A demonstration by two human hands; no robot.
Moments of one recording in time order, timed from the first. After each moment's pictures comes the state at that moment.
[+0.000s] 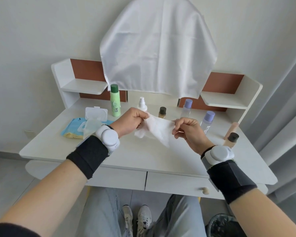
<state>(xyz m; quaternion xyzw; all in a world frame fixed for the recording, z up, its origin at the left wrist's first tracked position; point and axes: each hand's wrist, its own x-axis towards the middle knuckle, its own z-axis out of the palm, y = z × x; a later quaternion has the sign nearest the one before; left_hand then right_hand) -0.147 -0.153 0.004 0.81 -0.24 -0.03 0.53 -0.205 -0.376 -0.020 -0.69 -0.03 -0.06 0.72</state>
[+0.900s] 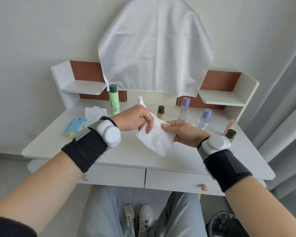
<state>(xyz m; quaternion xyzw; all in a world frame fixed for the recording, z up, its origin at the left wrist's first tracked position) -0.163 -0.155 0.039 0.85 -0.40 -0.09 0.33 -0.208 -0.369 -0.004 -0.73 -0.10 0.20 0.64</state>
